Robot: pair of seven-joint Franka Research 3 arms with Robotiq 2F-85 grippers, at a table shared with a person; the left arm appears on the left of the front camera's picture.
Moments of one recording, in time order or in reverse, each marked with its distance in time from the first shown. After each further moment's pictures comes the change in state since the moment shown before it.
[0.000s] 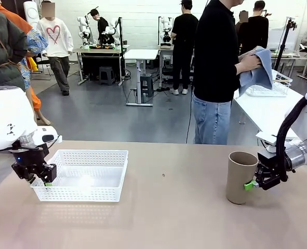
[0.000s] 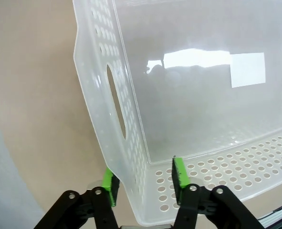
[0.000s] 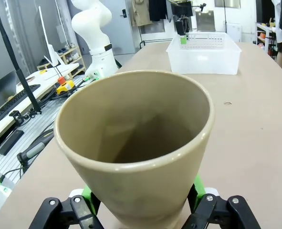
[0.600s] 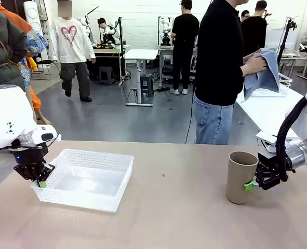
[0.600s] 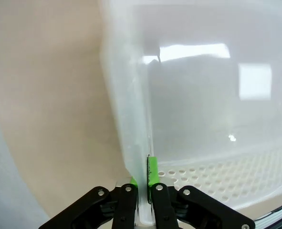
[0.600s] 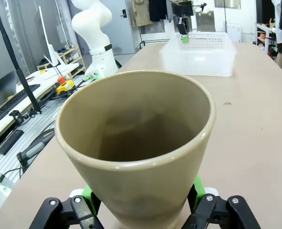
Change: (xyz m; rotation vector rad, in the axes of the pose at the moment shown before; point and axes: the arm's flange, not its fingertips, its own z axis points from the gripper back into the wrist) left arm 0.001 0.003 0.003 -0.003 -0.001 0.011; right arm 0.000 0.000 0.000 0.000 0.000 0.004
